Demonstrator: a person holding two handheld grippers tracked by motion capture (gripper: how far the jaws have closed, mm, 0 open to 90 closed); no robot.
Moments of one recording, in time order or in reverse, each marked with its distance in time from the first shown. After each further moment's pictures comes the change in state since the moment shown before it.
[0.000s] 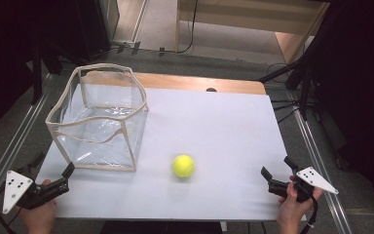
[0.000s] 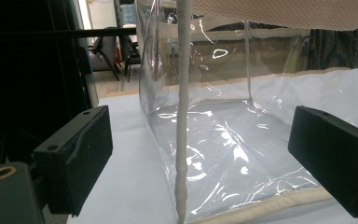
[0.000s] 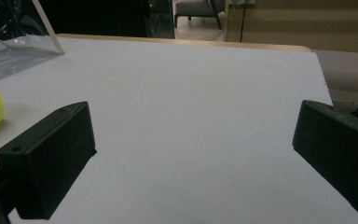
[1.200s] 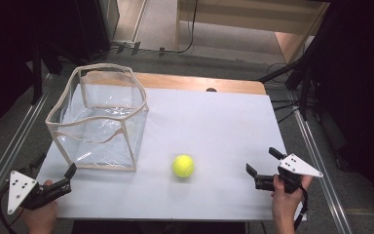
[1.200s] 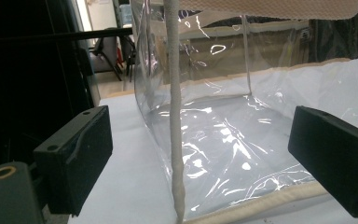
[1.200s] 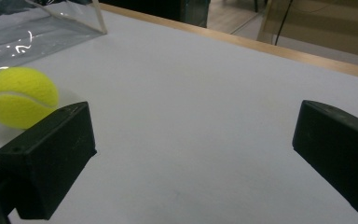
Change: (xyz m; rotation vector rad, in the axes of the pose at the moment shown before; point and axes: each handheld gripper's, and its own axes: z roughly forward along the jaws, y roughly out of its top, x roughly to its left) left arm -0.004 -0.001 0.001 0.013 0.005 0.041; right arm 0.043 0.048 0.020 0.130 0.125 -0.143
